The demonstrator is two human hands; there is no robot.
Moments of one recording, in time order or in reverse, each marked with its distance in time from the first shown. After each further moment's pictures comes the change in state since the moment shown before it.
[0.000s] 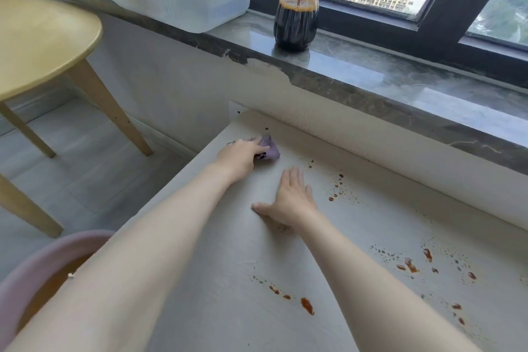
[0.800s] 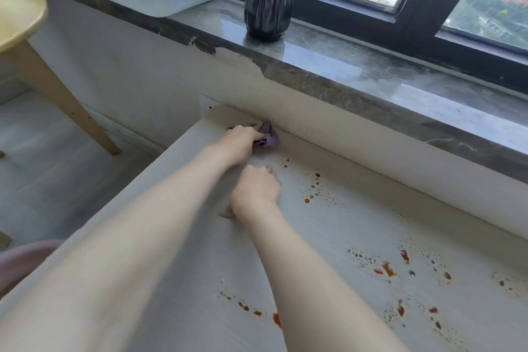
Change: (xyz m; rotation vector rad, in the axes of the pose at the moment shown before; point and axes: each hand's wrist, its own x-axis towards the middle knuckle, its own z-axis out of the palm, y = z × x) left_hand 0.062 0.029 0.012 -0.071 0.004 0.155; right_hand 0.028 -0.025 -0.006 0.039 0.133 0.159
